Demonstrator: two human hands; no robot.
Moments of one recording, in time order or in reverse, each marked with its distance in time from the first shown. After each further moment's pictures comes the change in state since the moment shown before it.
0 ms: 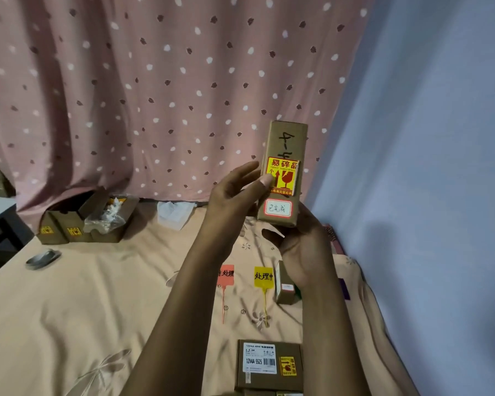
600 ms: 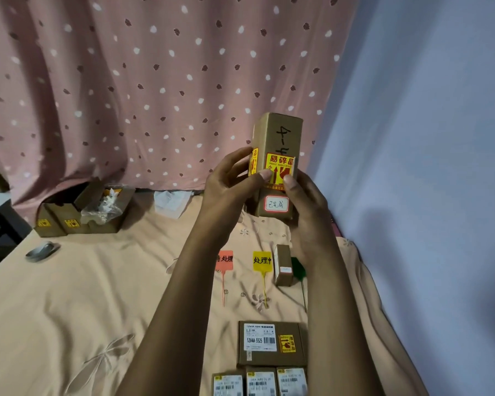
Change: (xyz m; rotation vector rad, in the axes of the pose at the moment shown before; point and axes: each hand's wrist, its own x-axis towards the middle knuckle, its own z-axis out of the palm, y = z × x) left_hand -0.006 -0.012 0.005 0.028 0.014 0.057; right_hand -0.009 -0.018 -0.002 -0.329 -0.020 -0.156
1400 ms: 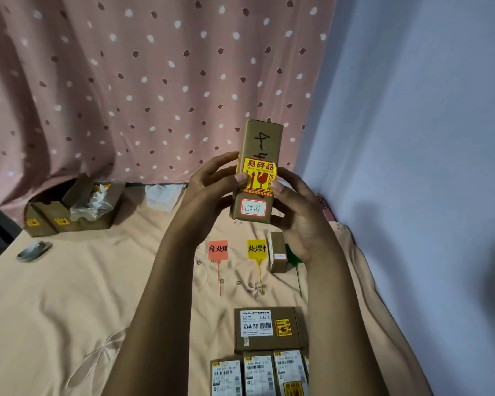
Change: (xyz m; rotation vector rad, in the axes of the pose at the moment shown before) left_hand 0.000 -0.022 -0.015 -0.011 -0.145 -0.157; right_hand -0.004 0.013 -0.027 0.063 -0.022 0.163
